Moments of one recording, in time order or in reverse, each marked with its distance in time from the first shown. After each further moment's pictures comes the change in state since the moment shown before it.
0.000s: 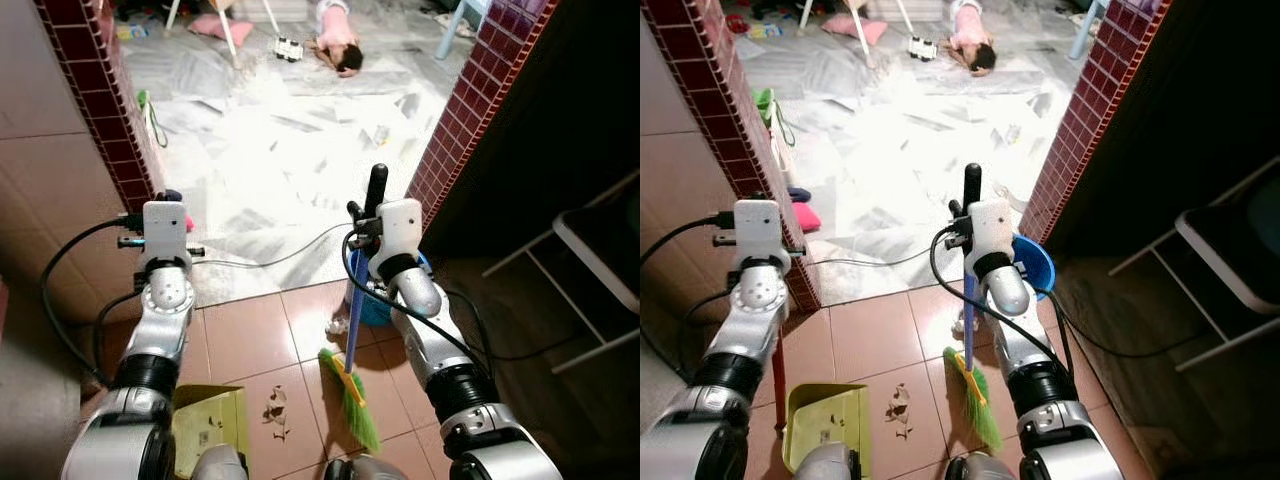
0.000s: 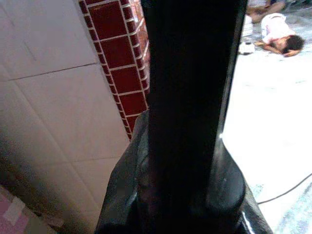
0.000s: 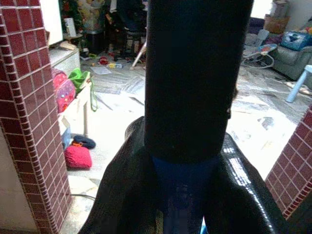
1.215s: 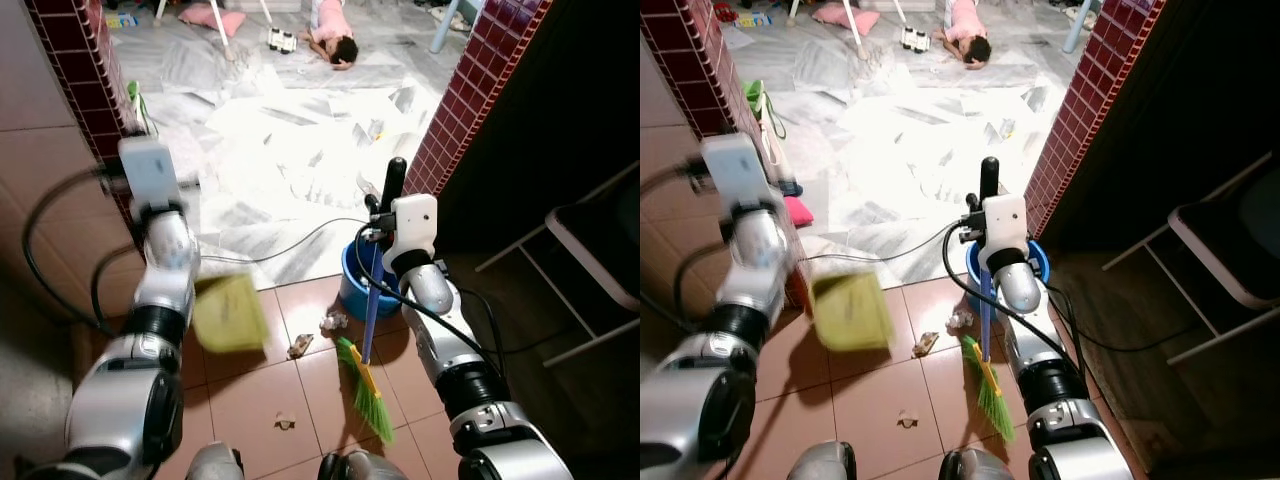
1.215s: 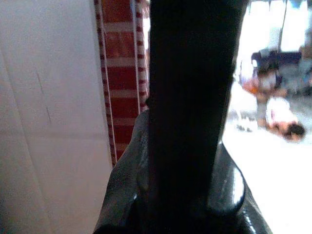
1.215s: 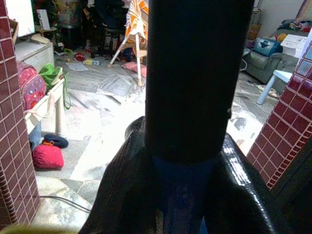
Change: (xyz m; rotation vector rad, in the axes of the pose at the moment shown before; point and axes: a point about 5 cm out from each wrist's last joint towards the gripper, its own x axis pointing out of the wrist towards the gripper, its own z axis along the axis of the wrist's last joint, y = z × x) left arm 0.020 -0.001 0.054 -0.138 -0.271 0.084; right arm -0.001 -0.014 0.004 -0.055 -0.023 -0.068
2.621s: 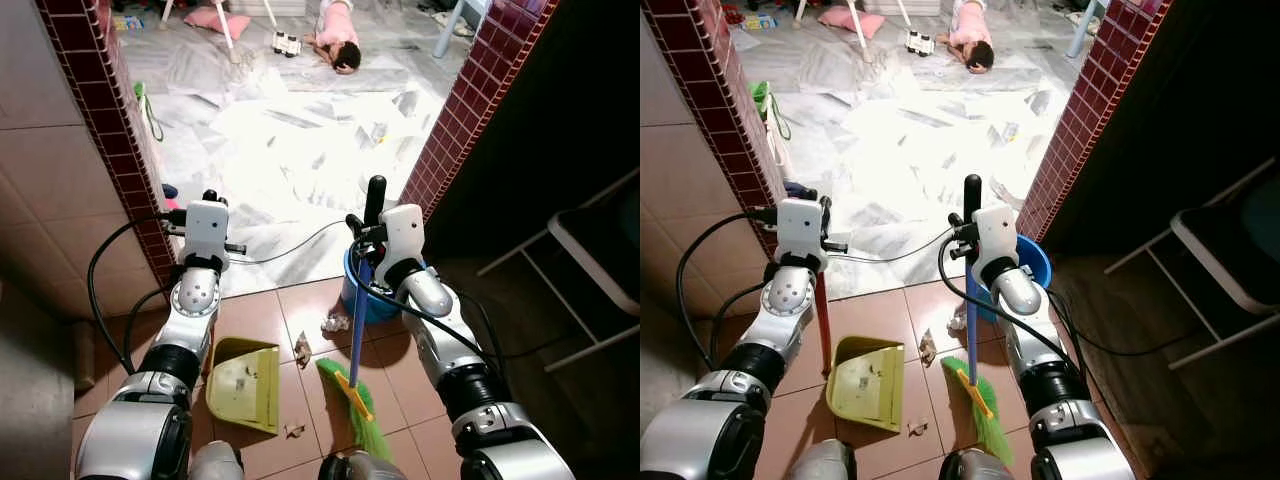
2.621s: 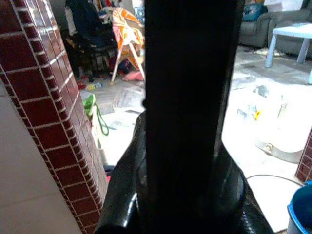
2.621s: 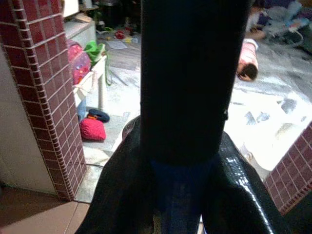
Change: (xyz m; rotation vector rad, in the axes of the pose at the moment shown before) left arm -0.046 -0.033 -0.040 0.040 0.140 -0.384; right arm -0.002 0.008 -0.015 0.084 0.122 0.163
